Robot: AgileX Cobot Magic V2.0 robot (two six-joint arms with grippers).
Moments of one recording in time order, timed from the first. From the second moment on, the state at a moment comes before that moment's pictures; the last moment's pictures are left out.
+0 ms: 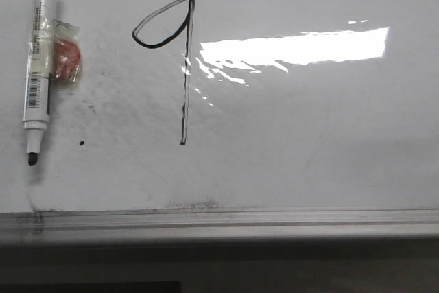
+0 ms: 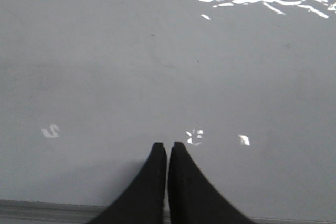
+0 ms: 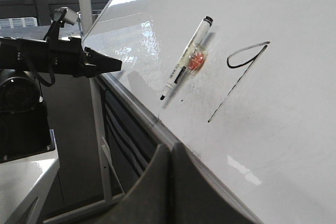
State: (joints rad) left arm 0.01 0.00 -0.01 -0.08 0.33 0.01; right arm 1.01 0.01 -0.06 -0.19 0.09 0.16
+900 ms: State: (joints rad) left arm 0.01 0.00 -0.01 -0.08 0.33 0.01; right arm 1.01 0.01 -0.06 -0.19 0.09 0.15
